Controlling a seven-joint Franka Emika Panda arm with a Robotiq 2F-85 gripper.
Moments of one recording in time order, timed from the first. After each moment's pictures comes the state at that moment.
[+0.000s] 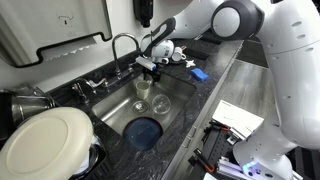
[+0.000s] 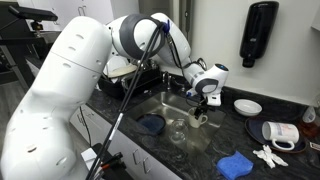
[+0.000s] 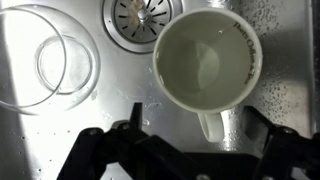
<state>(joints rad) -0.09 0.69 -0.12 -1.70 0.45 2.35 1.15</state>
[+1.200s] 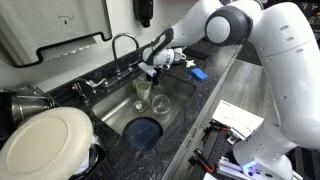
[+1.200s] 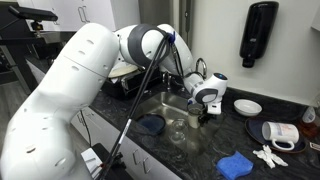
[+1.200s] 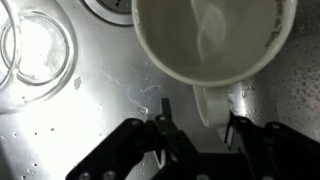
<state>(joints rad) -0.11 0.77 -0.12 -1.70 0.42 2.47 1.23</state>
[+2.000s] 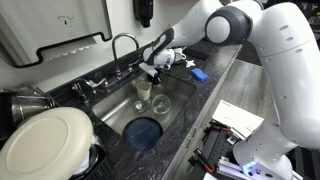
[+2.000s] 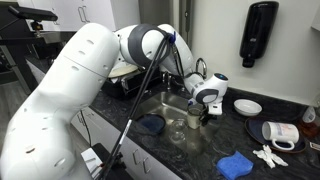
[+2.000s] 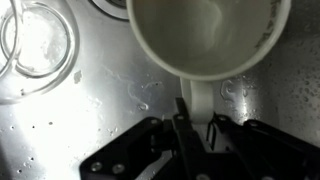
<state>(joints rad) -0.12 0.77 -0.12 -1.70 0.42 2.47 1.19</state>
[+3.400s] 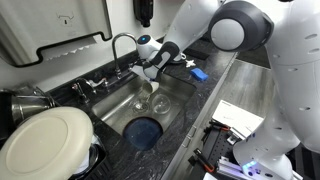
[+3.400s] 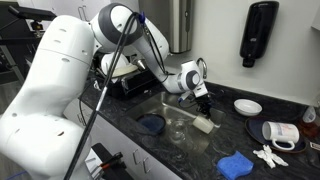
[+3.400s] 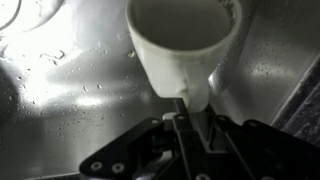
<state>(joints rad) 0.33 0.66 -0.49 -1.88 -0.24 2.64 1.75</state>
